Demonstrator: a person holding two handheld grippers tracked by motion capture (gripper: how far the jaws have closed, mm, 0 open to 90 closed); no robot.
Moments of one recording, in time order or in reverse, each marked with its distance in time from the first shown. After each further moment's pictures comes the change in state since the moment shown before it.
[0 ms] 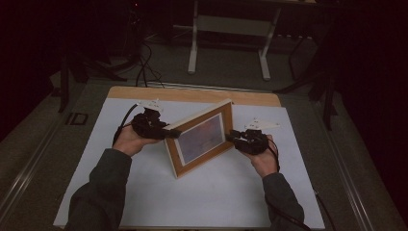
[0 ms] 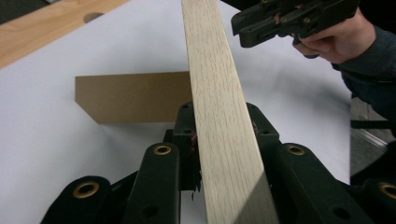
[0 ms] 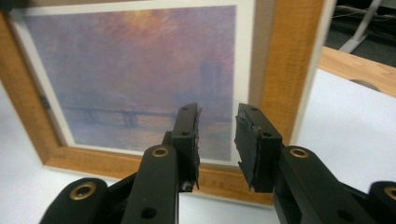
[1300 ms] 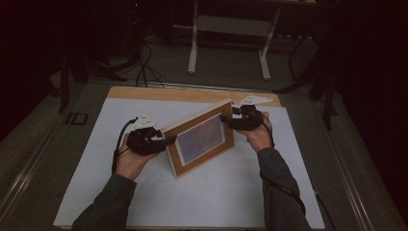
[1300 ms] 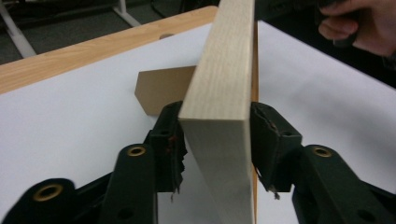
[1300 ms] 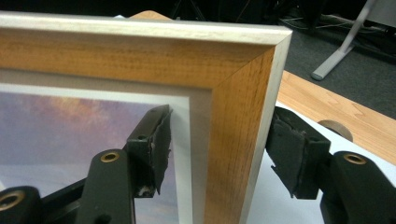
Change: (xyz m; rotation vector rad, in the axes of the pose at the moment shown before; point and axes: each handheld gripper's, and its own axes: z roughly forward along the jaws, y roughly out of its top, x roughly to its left) left arm -0.040 -0.038 0.000 -0.152 0.313 -0.082; right arm -0.032 0.055 0.033 0.010 -0.022 -0.037
